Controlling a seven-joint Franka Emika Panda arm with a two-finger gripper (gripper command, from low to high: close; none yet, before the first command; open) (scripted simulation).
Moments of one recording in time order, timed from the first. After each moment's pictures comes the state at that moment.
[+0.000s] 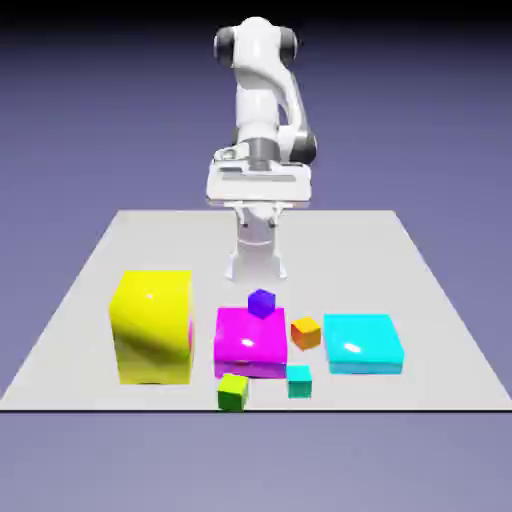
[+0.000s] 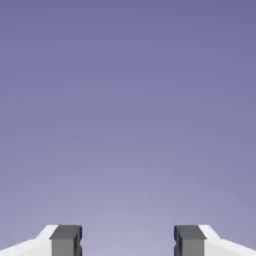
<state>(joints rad) 0.01 -0.53 0.01 -2.78 0.00 3.01 0.75</state>
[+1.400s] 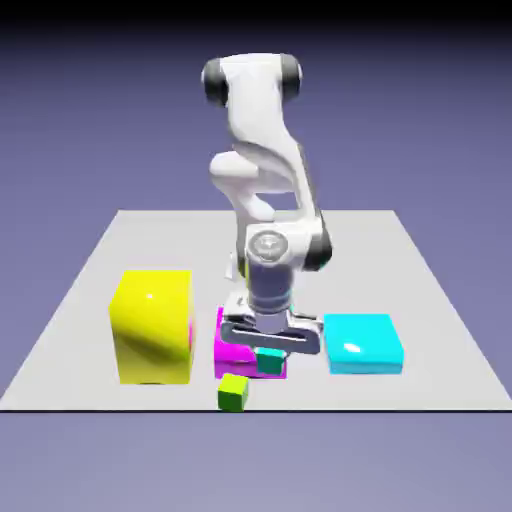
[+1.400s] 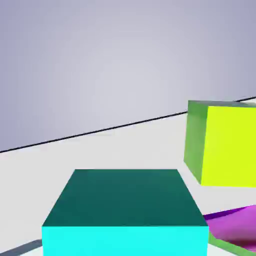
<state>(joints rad) -0.21 0.31 0.09 -2.14 0.07 2.28 1.17</state>
